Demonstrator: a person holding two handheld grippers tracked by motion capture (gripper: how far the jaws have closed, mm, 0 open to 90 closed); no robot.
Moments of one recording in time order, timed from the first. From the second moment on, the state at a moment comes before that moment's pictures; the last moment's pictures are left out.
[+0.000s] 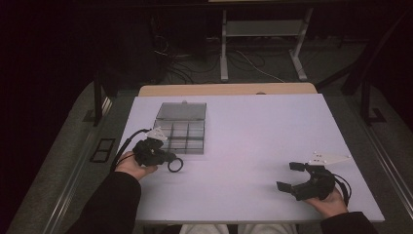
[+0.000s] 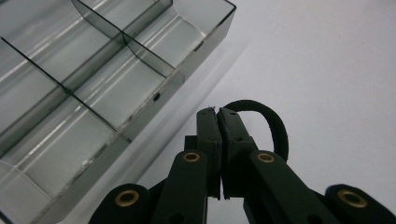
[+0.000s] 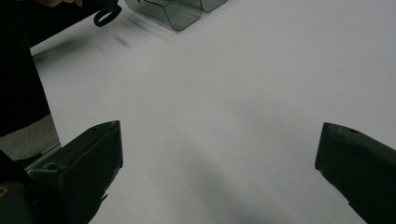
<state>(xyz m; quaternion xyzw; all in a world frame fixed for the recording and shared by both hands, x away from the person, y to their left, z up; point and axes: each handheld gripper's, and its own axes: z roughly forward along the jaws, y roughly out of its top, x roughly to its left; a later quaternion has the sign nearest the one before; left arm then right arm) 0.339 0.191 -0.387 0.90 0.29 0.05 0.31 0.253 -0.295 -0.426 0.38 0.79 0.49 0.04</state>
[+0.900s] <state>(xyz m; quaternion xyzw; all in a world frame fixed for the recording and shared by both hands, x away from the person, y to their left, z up) 0.358 0.185 -0.346 0.90 0.27 0.07 0.32 0.253 -0.296 -0.426 0.38 0.79 0.48 0.04</state>
